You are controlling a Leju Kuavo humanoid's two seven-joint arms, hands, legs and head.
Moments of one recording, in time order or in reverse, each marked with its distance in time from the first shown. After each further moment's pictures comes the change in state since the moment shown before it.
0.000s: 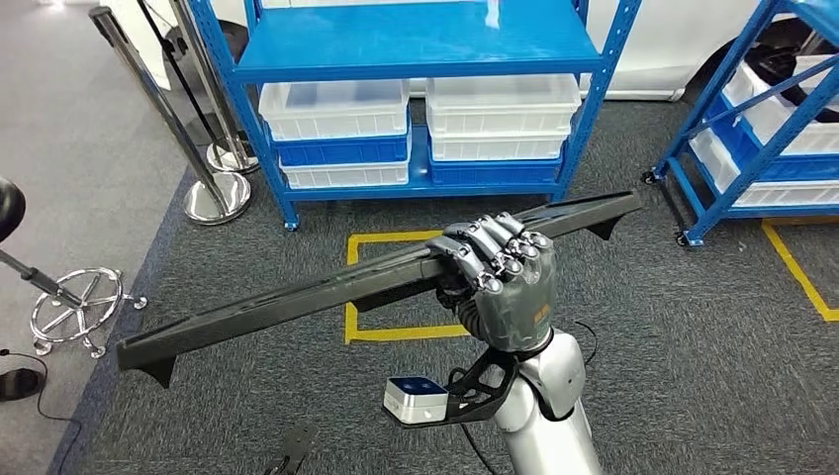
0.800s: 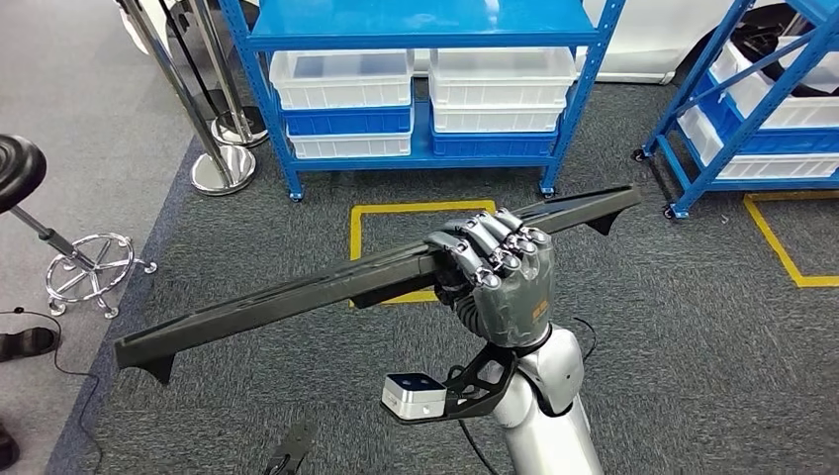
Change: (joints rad) left arm -0.002 -0.003 0.000 0.000 0.001 0.001 0.000; right arm -0.008 0.001 0.000 0.005 0.001 0.000 0.001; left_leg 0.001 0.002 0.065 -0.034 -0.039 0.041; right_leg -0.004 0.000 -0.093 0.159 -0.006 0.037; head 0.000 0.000
